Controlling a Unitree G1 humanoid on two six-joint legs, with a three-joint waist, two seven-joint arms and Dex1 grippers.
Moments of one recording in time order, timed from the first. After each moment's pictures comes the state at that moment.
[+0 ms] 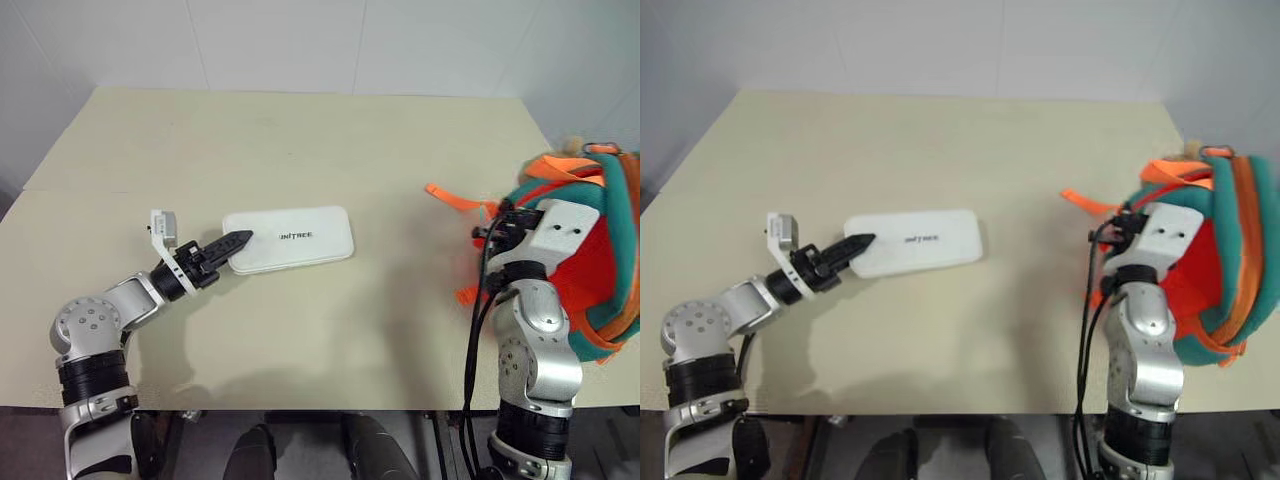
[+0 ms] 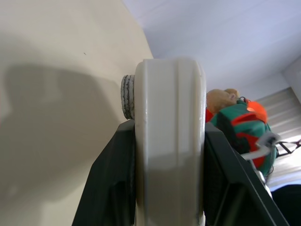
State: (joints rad) left arm -0.51 0.49 0.49 0.20 -1.07 1.19 -0.50; right arm -0.28 -0.15 -0.23 -0.48 0.25 0.47 -0.02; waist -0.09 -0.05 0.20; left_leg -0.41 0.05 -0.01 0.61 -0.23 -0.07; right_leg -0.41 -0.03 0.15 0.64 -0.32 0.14
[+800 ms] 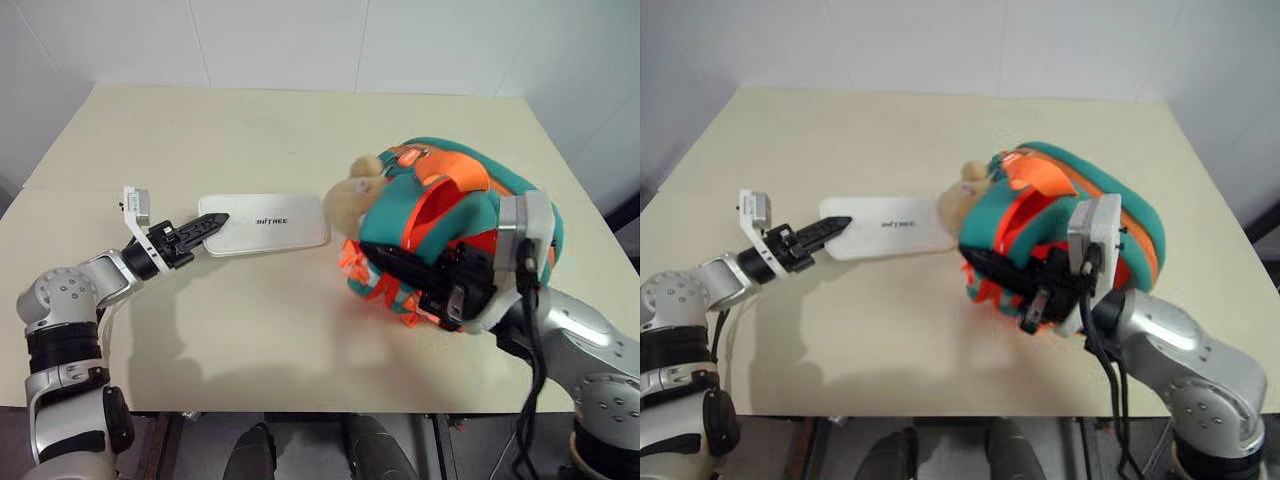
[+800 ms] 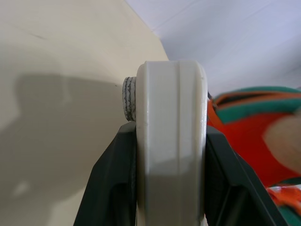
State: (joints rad) left arm -0.65 0.64 0.42 0.41 -0.90 1.10 -0.69; right arm -0.31 -0.62 -0.20 -0.82 1.28 0.79 0.40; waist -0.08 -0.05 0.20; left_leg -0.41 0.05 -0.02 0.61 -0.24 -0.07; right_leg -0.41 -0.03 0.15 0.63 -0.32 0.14
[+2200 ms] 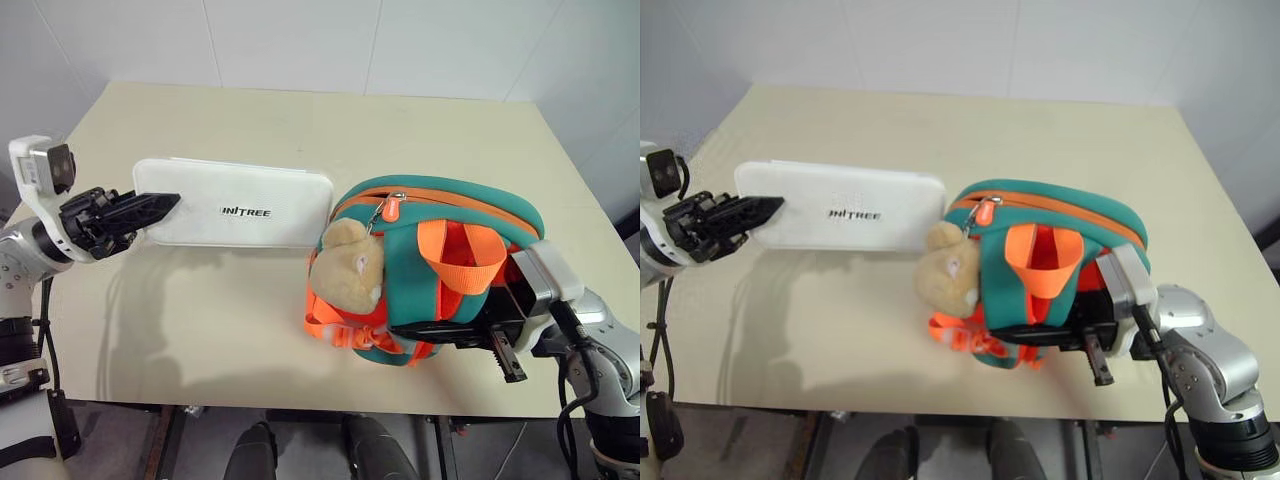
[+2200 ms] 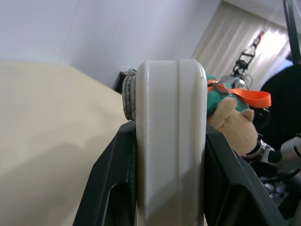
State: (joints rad) left arm -0.63 0.87 0.41 0.25 -0.86 0.83 -1.35; right arm -0.23 -0.70 -0.10 -0.45 0.91 0.42 1.31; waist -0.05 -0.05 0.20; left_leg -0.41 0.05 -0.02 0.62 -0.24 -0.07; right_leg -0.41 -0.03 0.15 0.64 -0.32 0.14
